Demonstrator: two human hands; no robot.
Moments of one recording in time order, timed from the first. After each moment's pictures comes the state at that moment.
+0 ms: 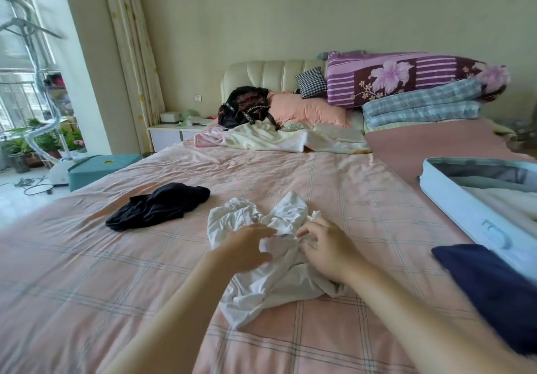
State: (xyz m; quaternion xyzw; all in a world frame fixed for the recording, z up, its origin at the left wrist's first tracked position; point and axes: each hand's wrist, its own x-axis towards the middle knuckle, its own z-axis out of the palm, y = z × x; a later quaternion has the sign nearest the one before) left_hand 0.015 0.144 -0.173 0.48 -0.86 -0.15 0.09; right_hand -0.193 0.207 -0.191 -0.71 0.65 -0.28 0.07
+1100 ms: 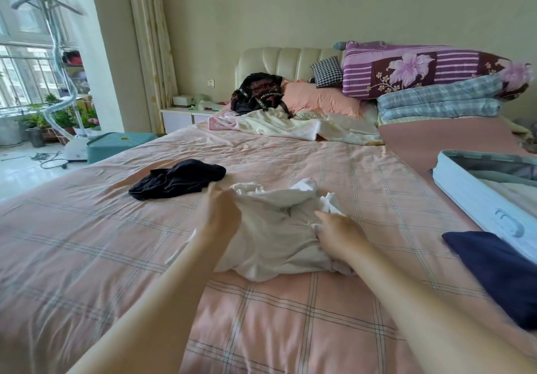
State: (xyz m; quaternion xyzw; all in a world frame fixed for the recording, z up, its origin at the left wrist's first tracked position) left_hand 0.073 0.157 -0.173 0.64 -0.67 -0.09 0.37; right_hand -0.167 0.210 -0.201 -0.66 0.74 -0.12 0.00
